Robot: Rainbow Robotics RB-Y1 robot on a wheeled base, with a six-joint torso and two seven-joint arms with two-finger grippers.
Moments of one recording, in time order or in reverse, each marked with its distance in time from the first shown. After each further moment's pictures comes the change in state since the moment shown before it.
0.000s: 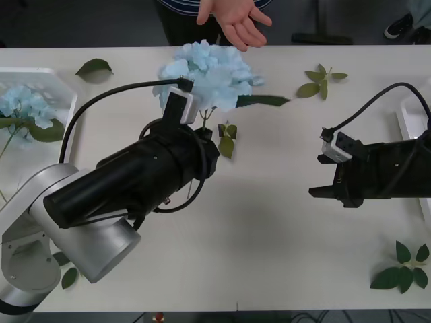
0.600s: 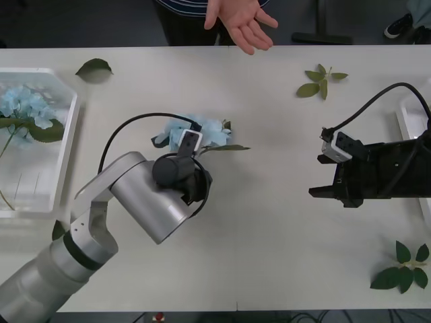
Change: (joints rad) right arm 0.000 0.000 0.000 0.000 0.000 0.000 0.000; left arm -0.169 -0.124 -0.110 0.403 -0.096 0.413 0.134
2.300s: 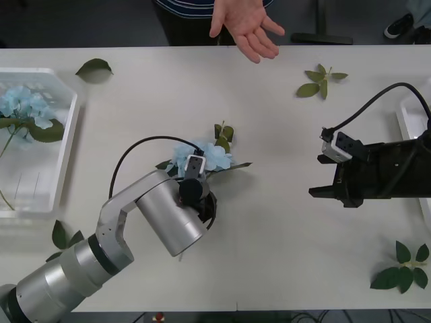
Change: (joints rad) right arm 0.000 0.000 0.000 0.000 0.000 0.000 0.000; left arm -0.046 -0.034 -0.129 0.214 0.009 -0.009 0.196
